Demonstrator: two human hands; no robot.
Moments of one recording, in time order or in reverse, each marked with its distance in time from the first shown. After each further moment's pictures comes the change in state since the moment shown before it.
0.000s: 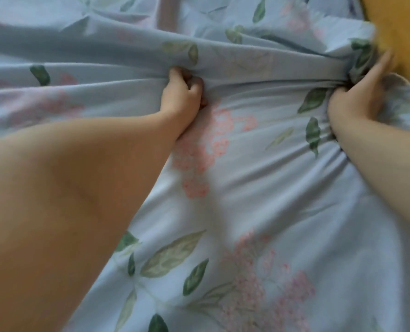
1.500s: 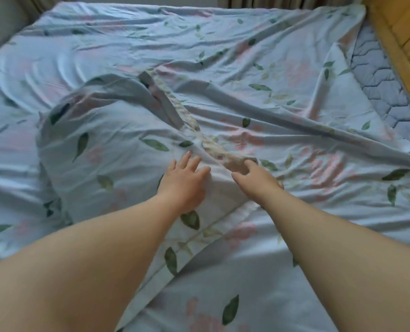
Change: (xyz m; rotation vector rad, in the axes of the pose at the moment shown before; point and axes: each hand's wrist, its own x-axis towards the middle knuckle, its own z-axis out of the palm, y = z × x) left_hand -0.279 -0.041 -0.388 1.037 -0.180 0.067; right_hand -0.436 -0.238 -0.057 -0.412 -0.968 -0.433
